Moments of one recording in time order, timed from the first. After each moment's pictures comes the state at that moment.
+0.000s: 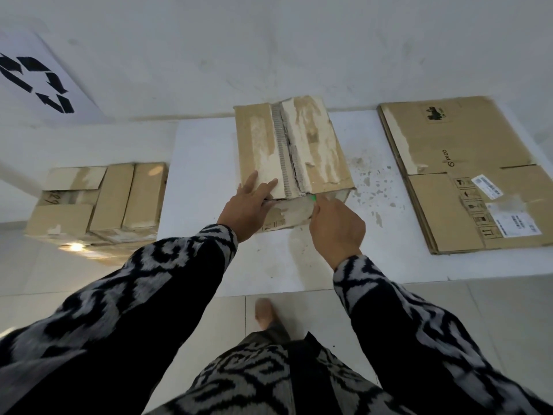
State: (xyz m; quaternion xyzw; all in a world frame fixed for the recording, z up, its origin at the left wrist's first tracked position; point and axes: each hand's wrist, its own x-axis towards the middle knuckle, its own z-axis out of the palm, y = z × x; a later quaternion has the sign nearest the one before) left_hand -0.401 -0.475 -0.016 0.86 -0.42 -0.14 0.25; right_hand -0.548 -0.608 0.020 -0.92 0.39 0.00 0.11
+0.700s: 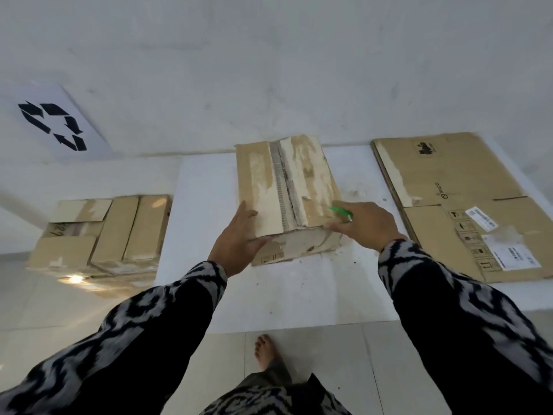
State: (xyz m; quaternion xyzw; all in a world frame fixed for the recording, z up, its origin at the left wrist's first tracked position) left_hand -0.402 -0.465 0.002 0.87 -0.31 -0.16 0.35; right_hand -0.544 -0.725 0.037 -0.94 0.27 0.03 0.21
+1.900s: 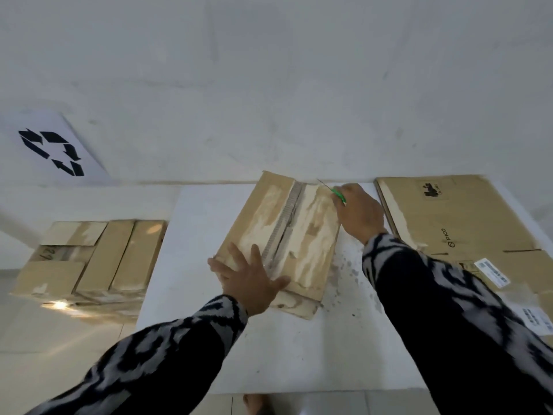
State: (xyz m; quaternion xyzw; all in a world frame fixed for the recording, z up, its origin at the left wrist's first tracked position) left_hand -0.404 -0.536 0.011 0.95 -0.20 -0.22 0.00; right_hand -0.428 -0.801 0.046 -0.94 0.29 -0.07 0.15
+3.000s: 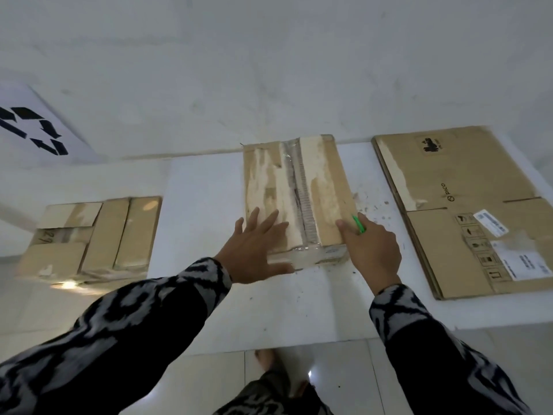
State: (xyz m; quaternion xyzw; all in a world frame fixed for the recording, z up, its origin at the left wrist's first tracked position) left_hand -0.388 -0.517 0.019 0.84 -0.50 -0.20 0.03; right_hand -0.542 -0.715 0.011 -0.81 0.50 -0.07 0.29
